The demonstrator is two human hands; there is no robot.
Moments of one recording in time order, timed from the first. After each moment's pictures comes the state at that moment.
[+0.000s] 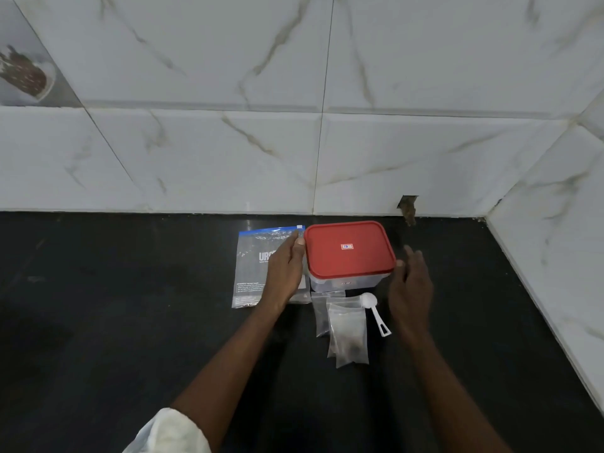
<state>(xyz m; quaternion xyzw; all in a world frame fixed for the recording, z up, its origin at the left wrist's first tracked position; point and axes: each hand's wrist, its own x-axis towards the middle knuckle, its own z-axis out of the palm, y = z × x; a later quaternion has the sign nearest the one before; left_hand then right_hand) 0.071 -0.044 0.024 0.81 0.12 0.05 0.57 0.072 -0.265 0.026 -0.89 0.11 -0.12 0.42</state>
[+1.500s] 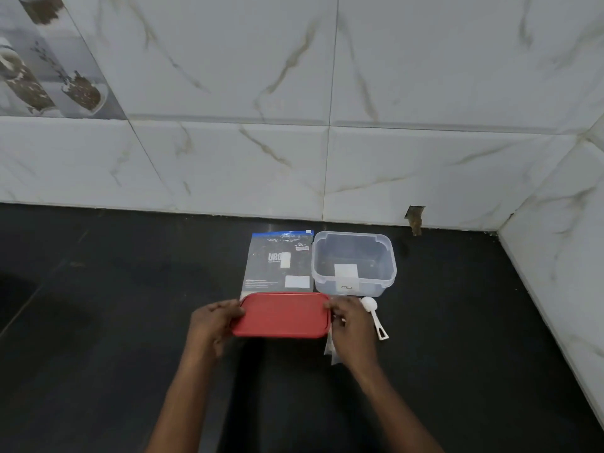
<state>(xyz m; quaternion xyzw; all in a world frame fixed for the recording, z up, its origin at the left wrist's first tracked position) -0.043 0.036 0.016 0.54 0.46 0.04 0.71 -0.001 -0.211 0.011 -0.87 -0.06 0.02 0.49</state>
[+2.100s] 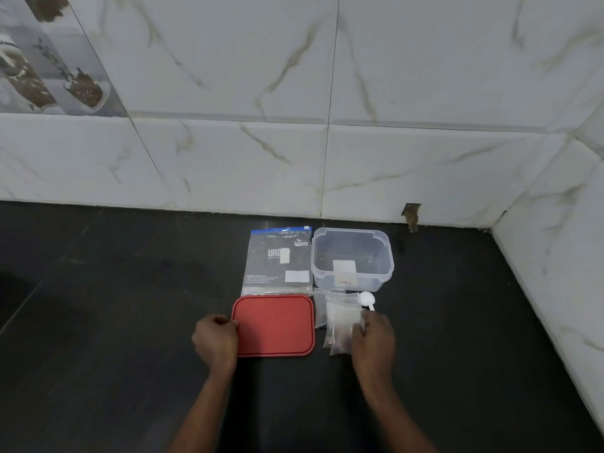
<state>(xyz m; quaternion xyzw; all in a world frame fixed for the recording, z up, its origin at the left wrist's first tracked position) -0.062 0.009 -0.019 0.71 0.54 0.12 0.43 -0.024 -0.238 -0.012 -0.90 0.09 -0.05 0.41</state>
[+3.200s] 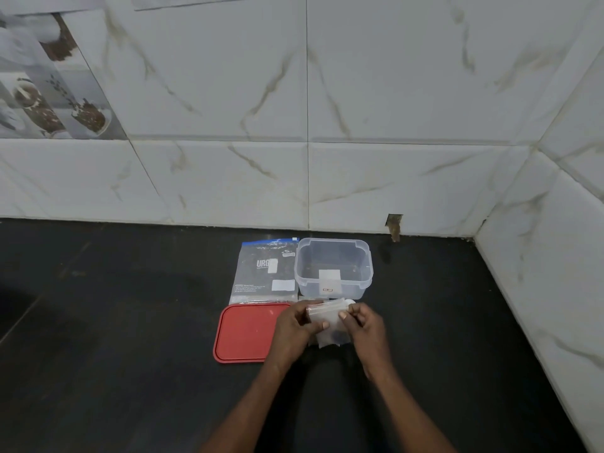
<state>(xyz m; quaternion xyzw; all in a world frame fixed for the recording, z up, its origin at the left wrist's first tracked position) -0.024 -0.120 -0.011 0.72 0.12 0.03 0.68 0.006 -0.284 -0.009 -0.72 0.02 0.08 0.69</state>
